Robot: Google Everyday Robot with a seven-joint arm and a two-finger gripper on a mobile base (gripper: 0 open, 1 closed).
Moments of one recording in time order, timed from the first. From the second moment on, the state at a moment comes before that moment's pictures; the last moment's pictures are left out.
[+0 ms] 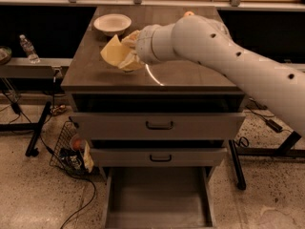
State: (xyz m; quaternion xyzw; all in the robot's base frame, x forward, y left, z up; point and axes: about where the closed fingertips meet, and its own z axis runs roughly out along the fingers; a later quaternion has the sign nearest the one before) arm 0.678 0.065 0.912 -0.63 0.56 0.00 0.54
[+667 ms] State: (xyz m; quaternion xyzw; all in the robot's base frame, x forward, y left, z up) arm 0.732 0.051 0.864 -0.60 0.60 0.01 0.53
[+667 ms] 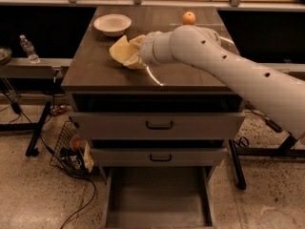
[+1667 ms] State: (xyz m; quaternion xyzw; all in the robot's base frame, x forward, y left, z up) arm 0.731 0.053 0.865 -0.60 0.60 0.01 0.53
